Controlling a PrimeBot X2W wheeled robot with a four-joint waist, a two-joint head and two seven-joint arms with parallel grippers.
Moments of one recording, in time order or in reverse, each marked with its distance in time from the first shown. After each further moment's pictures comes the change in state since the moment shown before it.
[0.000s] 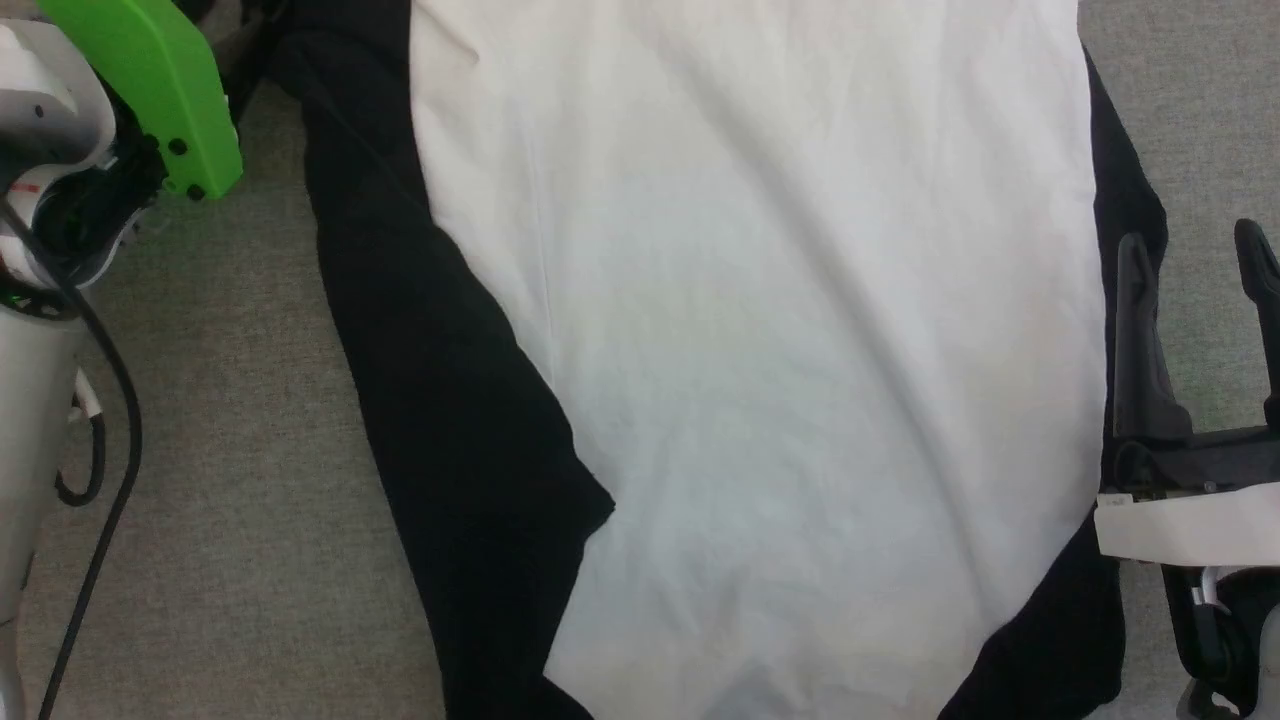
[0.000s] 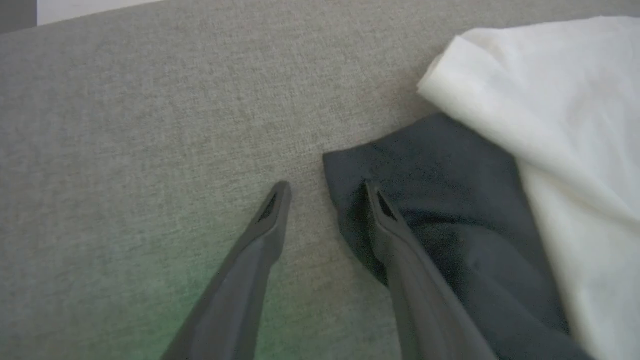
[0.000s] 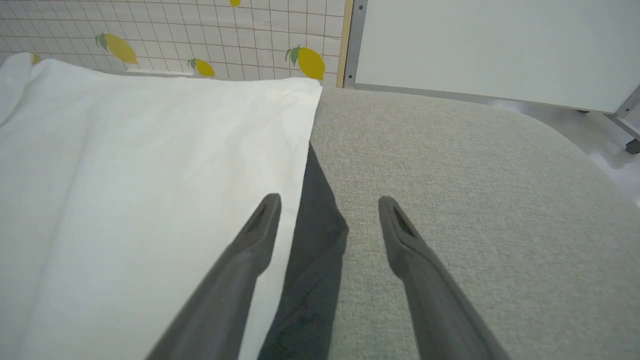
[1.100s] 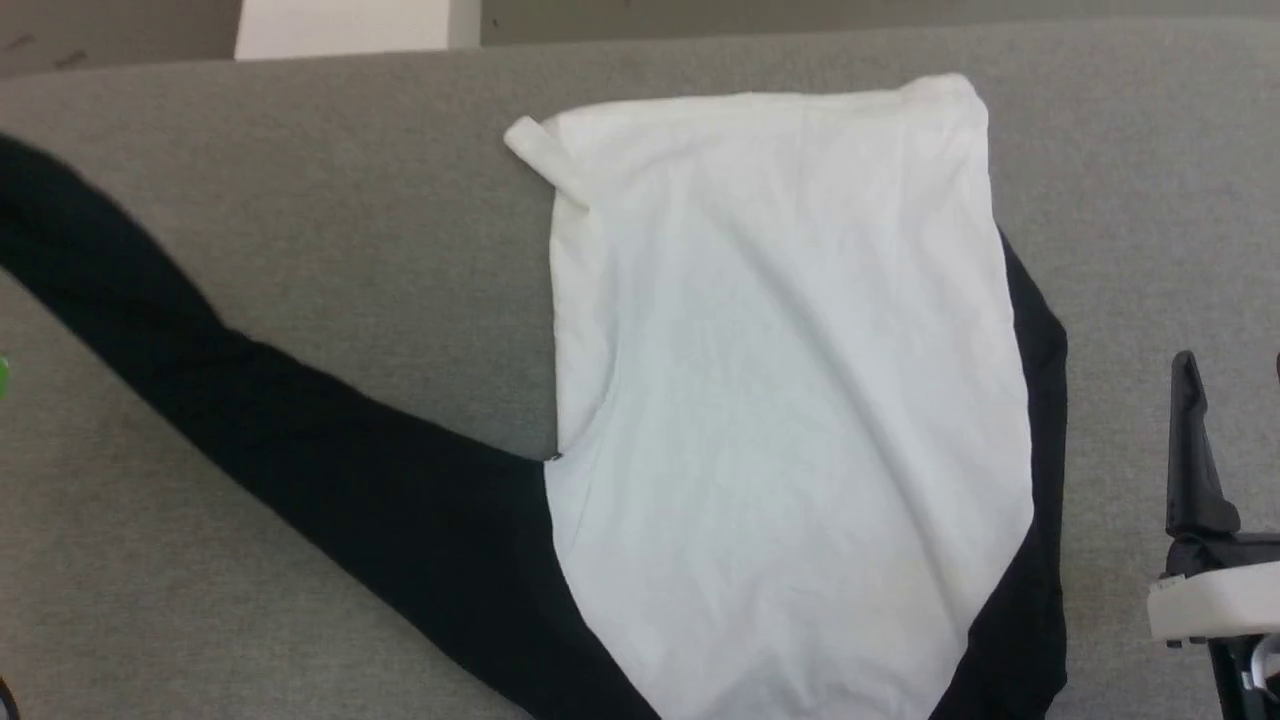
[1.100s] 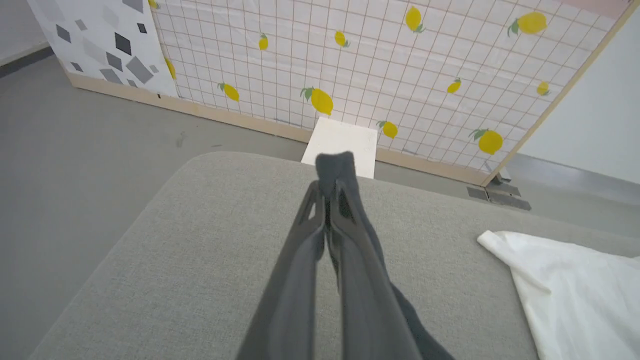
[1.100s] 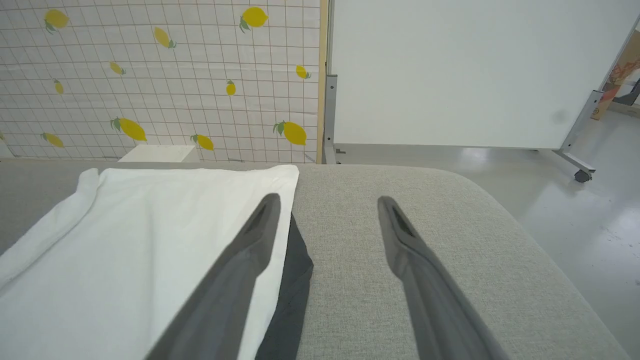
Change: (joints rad) left arm 0.555 0.122 0.402 -0.206 -0.070 0.150 -0.392; right arm 0.149 0.000 -0.114 0.034 0.052 0.000 0.042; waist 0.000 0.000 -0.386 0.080
